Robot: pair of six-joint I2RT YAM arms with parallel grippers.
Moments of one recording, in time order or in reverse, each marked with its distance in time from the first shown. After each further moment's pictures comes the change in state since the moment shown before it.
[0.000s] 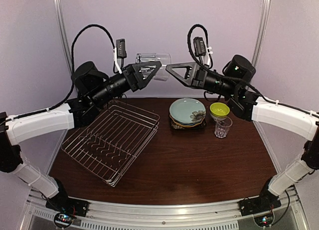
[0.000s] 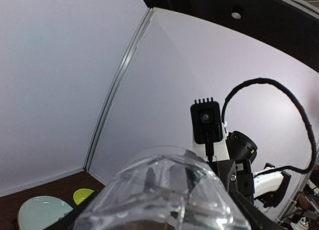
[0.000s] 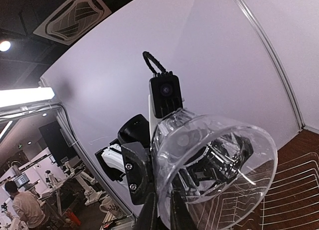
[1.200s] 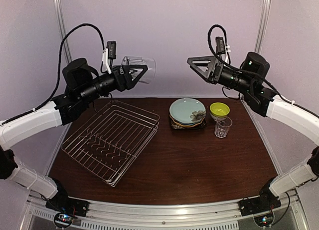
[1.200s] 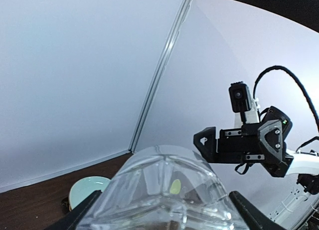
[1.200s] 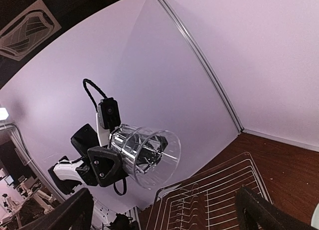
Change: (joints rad) left arm 0.125 -0.109 -0.015 -0.286 -0.037 0.125; right arm -0.195 -0.124 -0.039 -0.248 0.084 -0.126
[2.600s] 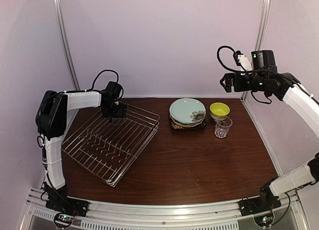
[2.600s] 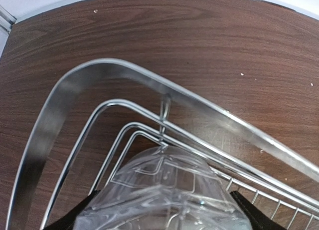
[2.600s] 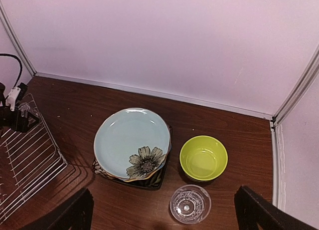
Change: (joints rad) left arm 0.327 0.772 0.412 -0.781 -0.501 0.076; right arm -0.218 -0.037 0.220 -0.938 0.652 -0.628
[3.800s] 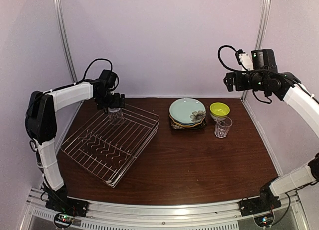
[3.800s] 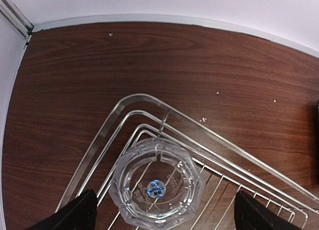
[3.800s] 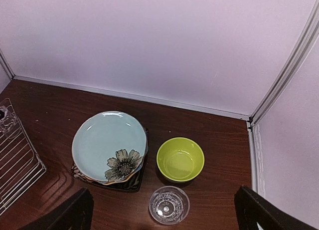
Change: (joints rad) left arm -0.001 -0.150 0.050 -0.130 0.028 -0.066; right arm 0.015 -0.004 0.010 -0.005 0.140 -0.028
